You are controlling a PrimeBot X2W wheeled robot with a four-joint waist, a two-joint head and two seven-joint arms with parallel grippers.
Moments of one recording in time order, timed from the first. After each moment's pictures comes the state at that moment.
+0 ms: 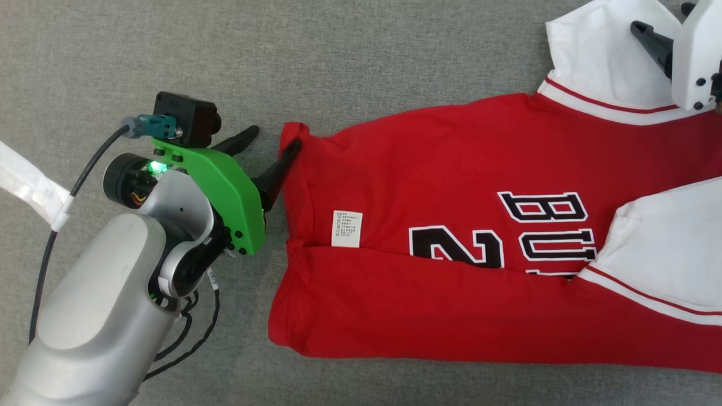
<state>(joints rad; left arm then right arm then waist) -0.66 0.41 -0.59 0.11 -0.80 0.02 0.45 -0.93 -0.61 0.34 0.29 0.55 0.13 0.76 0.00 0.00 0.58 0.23</state>
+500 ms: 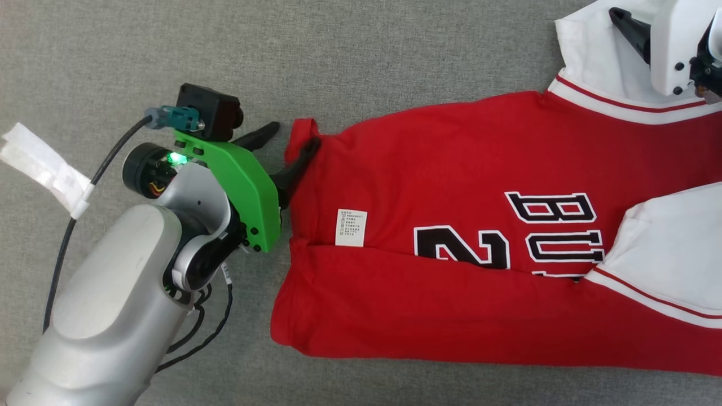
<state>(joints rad) -0.70 0.37 -0.63 0.13 -0.80 -0.04 0.46 -1.04 -0.61 0.49 0.38 0.62 0.13 0.72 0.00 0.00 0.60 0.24</state>
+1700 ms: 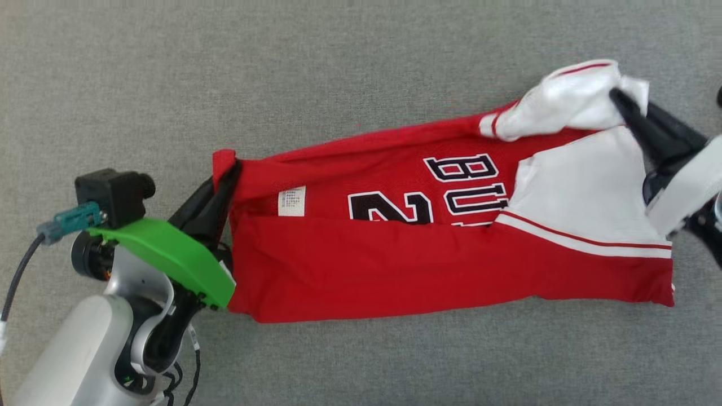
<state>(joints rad) -0.39 0.45 -0.46 -0.11 -0.86 0.10 0.21 -0.52 -0.74 0.37 0.02 0.84 0.13 0.16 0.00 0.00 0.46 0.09</state>
